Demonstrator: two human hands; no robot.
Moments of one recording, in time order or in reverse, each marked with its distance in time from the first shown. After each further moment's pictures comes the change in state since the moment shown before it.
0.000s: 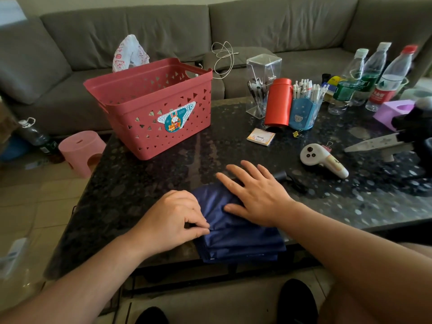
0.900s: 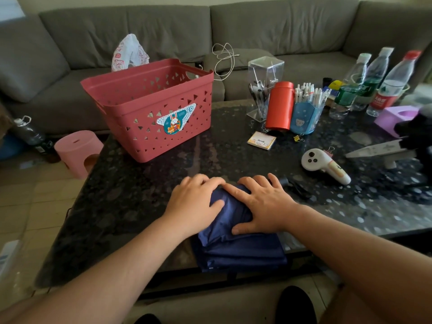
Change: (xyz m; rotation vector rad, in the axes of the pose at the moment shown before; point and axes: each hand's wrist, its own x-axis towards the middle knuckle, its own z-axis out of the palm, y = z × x) left_hand 0.067 0.018 0.017 0.115 -0.059 -0.455; right_hand 0.001 0.015 0.003 0.009 -0.211 0.016
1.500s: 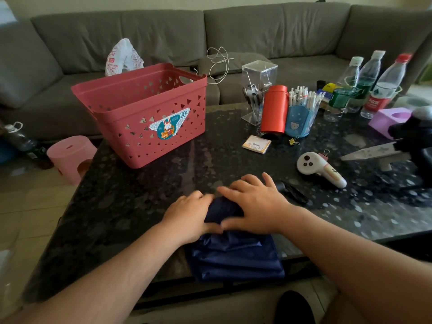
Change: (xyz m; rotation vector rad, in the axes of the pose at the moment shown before) left_hand 0.015 -0.009 0.017 0.119 -0.308 -0.036; right_hand 0.005 -0.003 -0.018 0.127 0.030 0.008
